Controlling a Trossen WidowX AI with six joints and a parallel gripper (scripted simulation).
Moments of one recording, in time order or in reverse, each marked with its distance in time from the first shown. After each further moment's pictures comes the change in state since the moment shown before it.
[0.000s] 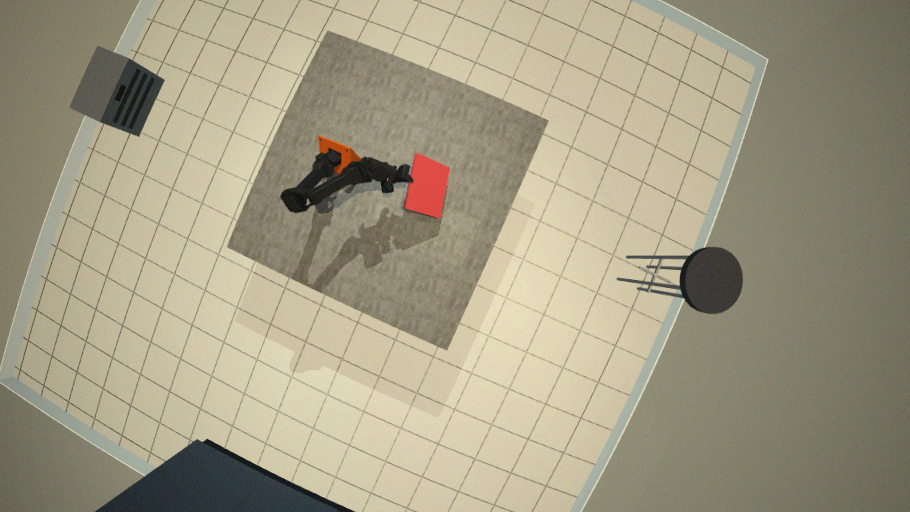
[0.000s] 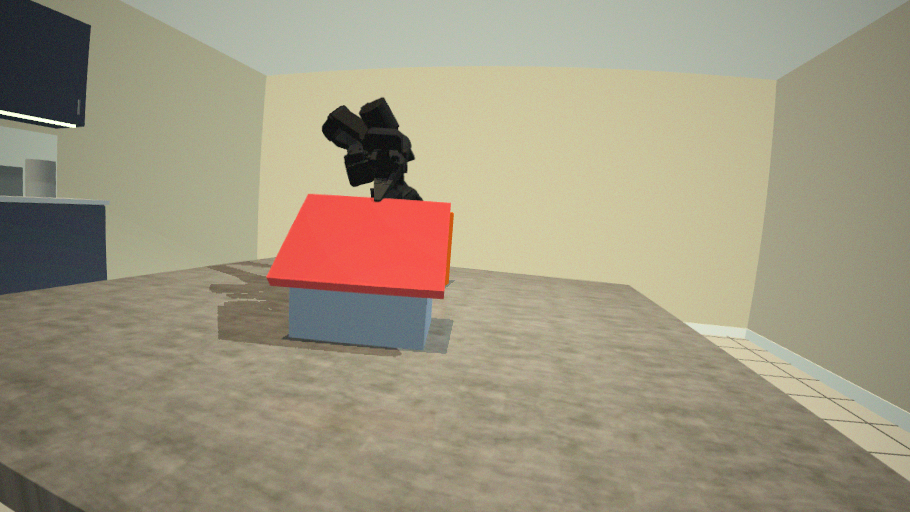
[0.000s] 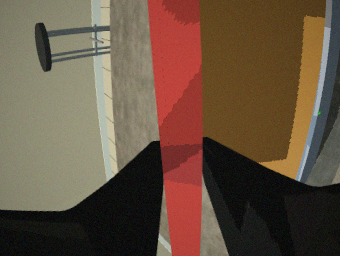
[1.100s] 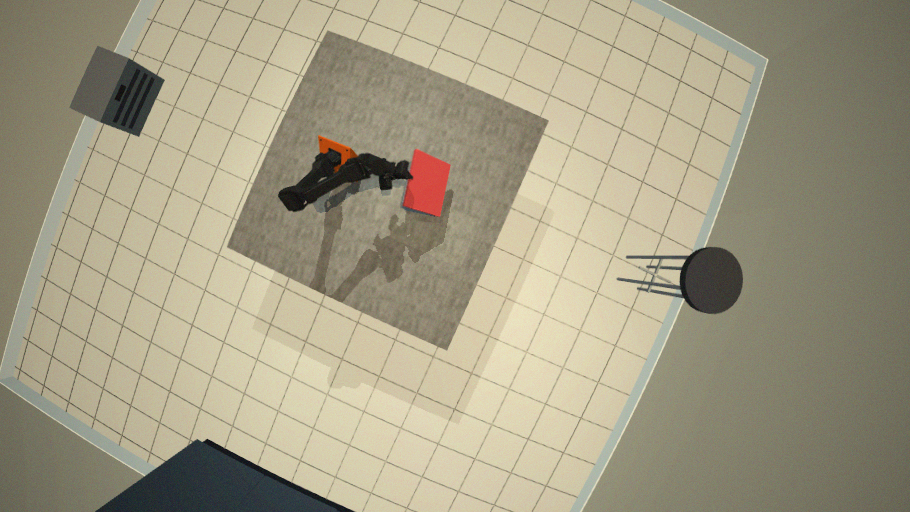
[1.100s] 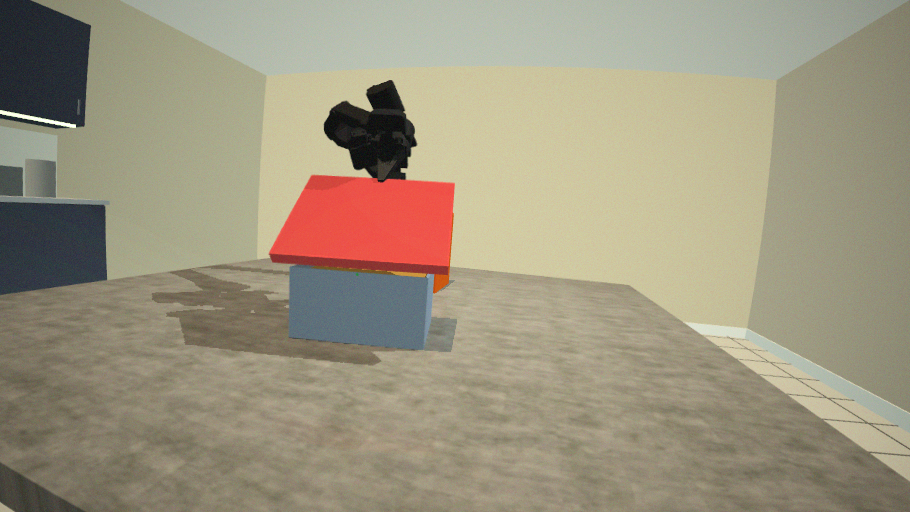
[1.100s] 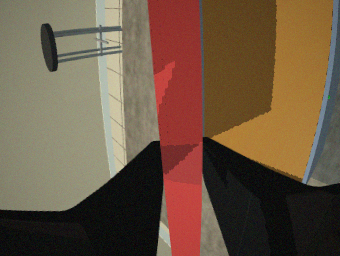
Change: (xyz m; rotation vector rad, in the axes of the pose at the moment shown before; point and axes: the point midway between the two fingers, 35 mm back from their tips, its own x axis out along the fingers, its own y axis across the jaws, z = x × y) arm -0.021 0.025 -0.005 0.009 -0.003 0.006
